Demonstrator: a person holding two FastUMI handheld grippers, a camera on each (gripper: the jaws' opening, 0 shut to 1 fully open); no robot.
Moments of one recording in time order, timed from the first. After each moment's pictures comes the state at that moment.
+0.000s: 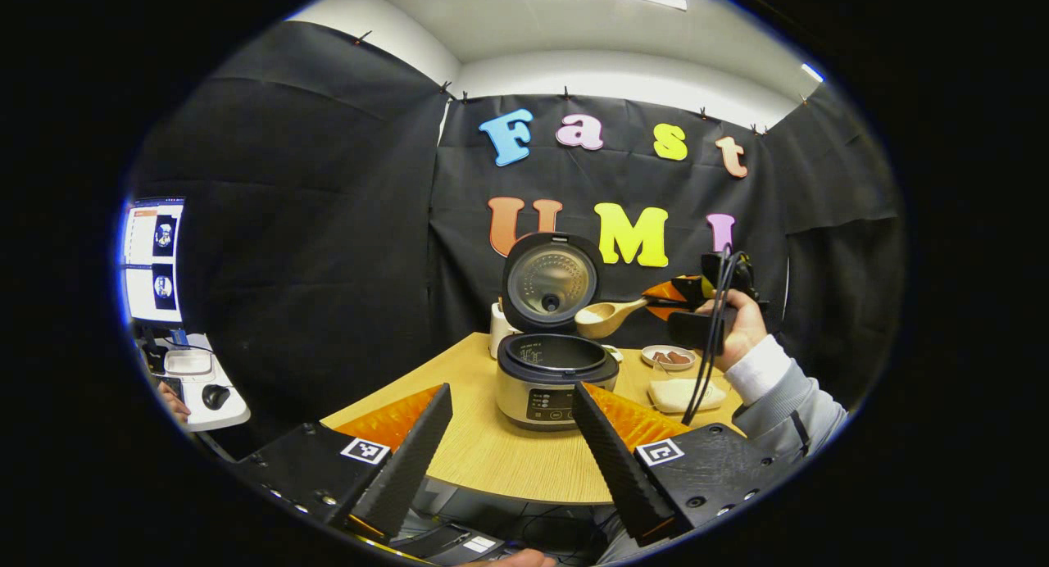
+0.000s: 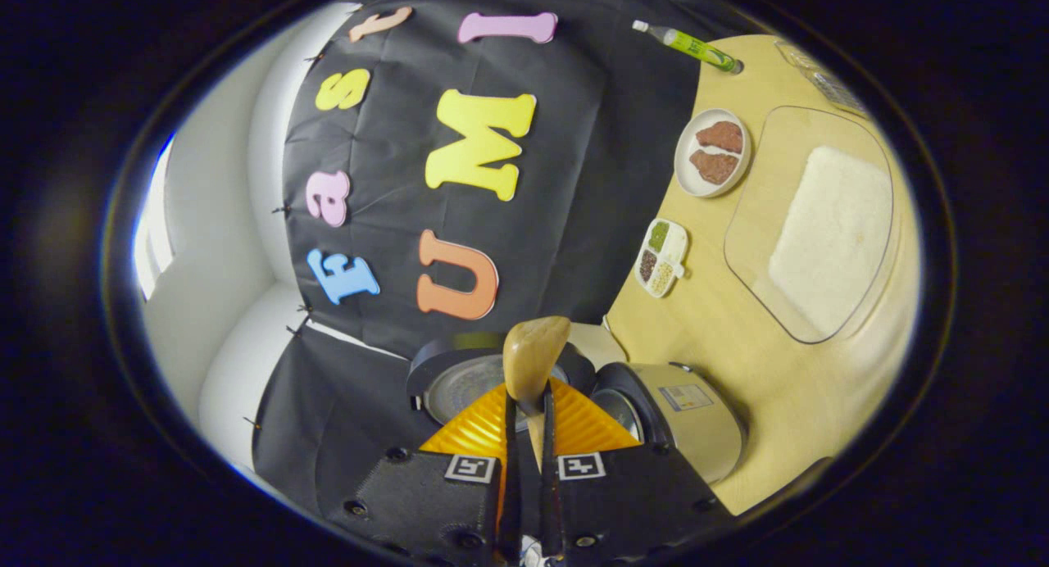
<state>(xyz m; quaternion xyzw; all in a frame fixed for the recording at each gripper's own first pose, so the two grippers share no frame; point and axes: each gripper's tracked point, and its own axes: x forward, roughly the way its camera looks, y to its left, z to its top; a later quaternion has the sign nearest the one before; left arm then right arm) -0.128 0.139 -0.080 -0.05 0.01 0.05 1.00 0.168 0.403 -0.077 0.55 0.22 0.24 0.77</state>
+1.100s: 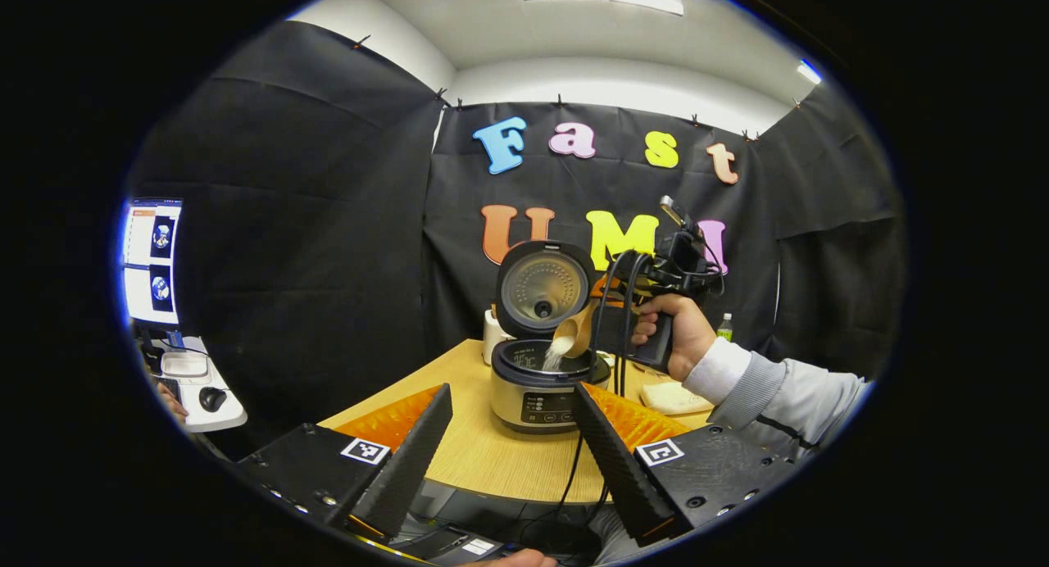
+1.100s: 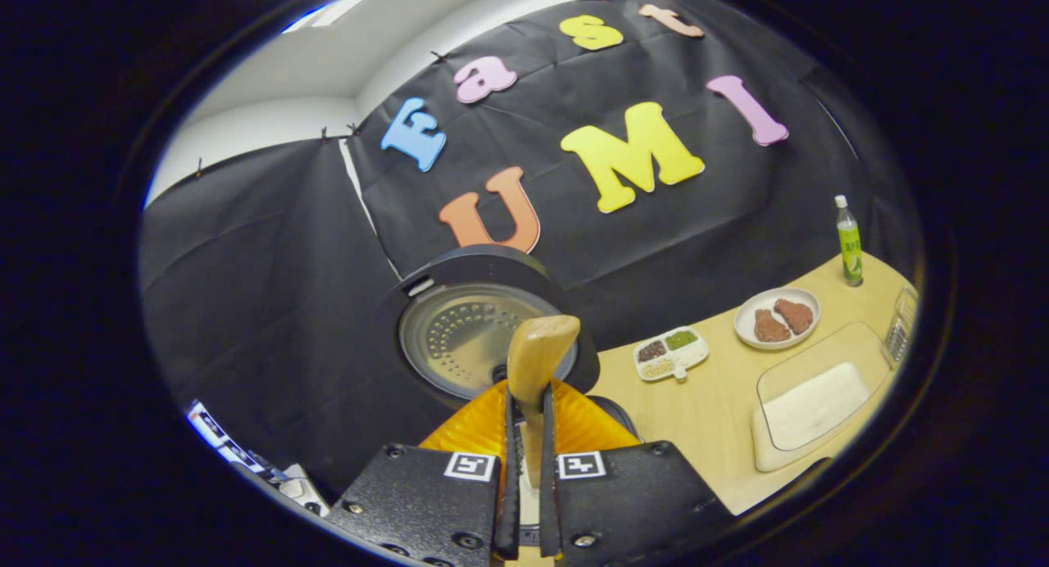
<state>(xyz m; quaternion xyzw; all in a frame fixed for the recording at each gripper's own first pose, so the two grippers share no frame) -0.135 0.133 -0.081 -0.05 0.00 0.04 1.00 0.150 0.477 -0.060 0.18 0.10 0.25 0.94</state>
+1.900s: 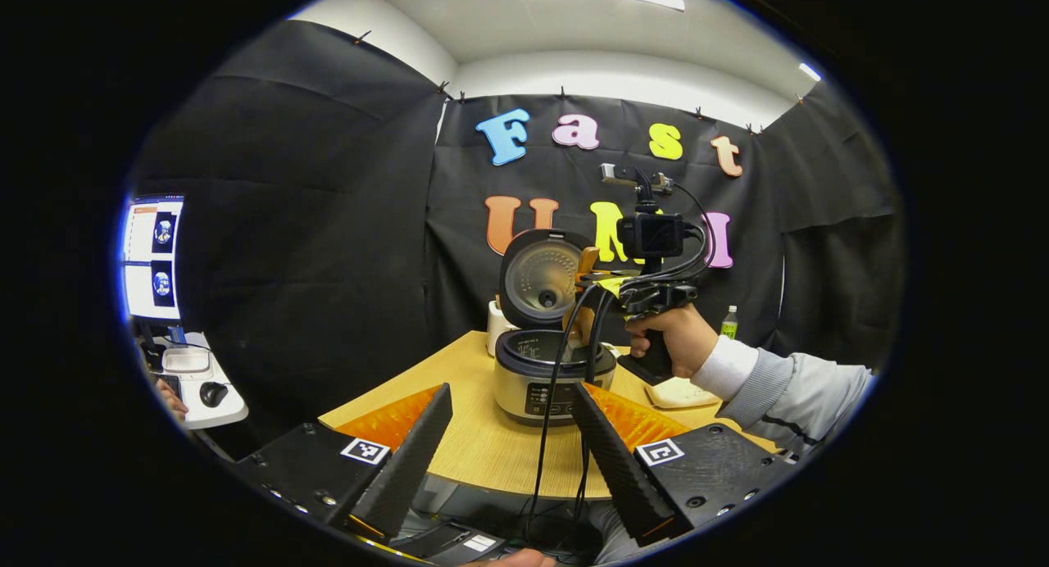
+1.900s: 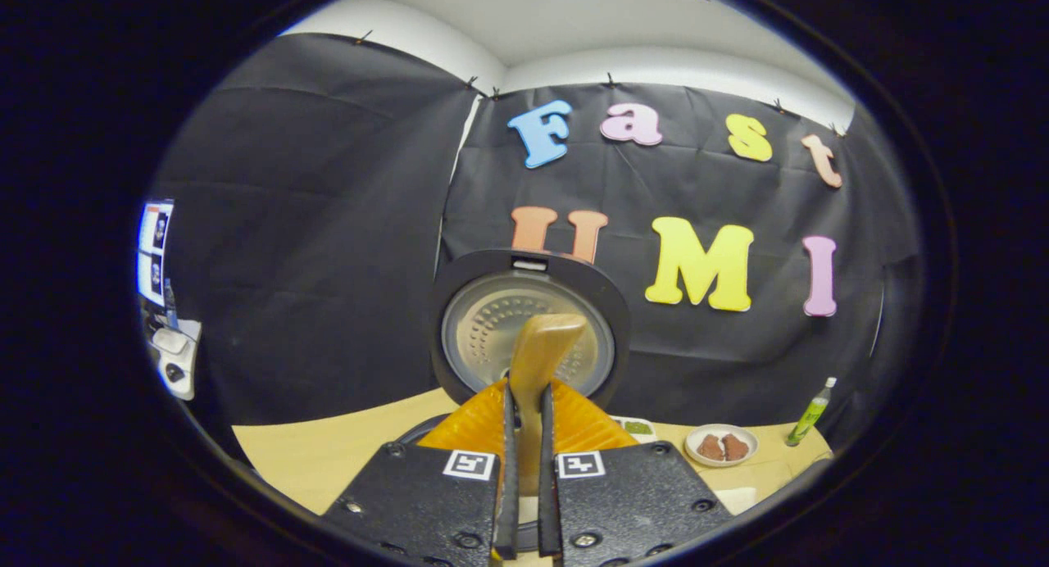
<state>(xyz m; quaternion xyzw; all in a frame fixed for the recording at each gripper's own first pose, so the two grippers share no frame) -0.133 0.138 -0.093 -0.05 0.01 0.05 1.00 0.117 0.513 -0.063 -0.08 -0.03 0.27 0.96</state>
